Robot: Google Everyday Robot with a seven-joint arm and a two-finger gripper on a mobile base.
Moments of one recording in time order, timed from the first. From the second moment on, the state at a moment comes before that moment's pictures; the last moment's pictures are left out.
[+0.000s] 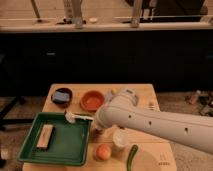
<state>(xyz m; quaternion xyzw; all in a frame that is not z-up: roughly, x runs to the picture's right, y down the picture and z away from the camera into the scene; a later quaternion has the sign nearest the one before) -0.047 0.153 0.661 -0.26 -0.14 0.31 0.90</state>
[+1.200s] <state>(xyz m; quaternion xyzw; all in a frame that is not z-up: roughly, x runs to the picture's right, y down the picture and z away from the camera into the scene) -0.056 0.237 0.696 -0.33 -0.09 0.28 0.90</state>
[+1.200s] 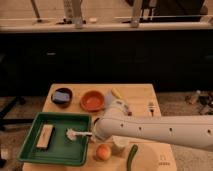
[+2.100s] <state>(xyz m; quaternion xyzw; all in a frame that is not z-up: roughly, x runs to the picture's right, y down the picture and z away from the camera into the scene) -0.100 0.254 0.674 -0.36 -0.10 0.22 0.90</state>
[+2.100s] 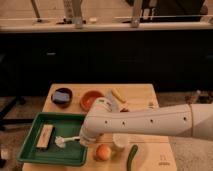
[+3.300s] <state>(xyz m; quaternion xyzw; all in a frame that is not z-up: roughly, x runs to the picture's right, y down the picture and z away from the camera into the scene) -0.075 0.226 0.699 -0.34 -0.08 0.25 0.90</state>
